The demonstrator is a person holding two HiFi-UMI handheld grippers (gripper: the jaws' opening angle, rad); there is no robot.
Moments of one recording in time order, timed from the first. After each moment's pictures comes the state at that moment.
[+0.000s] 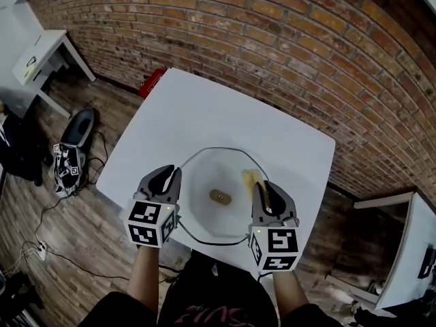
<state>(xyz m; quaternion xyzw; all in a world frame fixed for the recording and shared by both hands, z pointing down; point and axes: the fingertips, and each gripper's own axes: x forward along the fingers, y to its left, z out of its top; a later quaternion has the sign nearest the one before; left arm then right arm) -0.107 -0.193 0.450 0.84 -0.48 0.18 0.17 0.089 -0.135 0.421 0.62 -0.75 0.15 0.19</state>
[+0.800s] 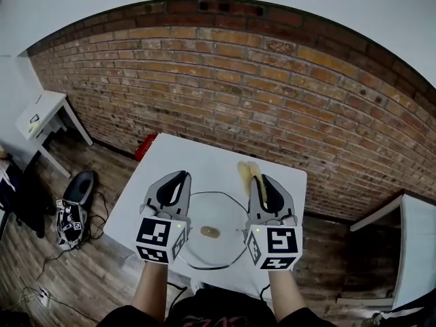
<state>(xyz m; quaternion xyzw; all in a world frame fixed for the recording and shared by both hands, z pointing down) -0.026 -0.192 0.246 0.89 -0.45 0.05 -0.01 0.129 -0.148 0.242 0.68 -0.73 0.01 0.03</state>
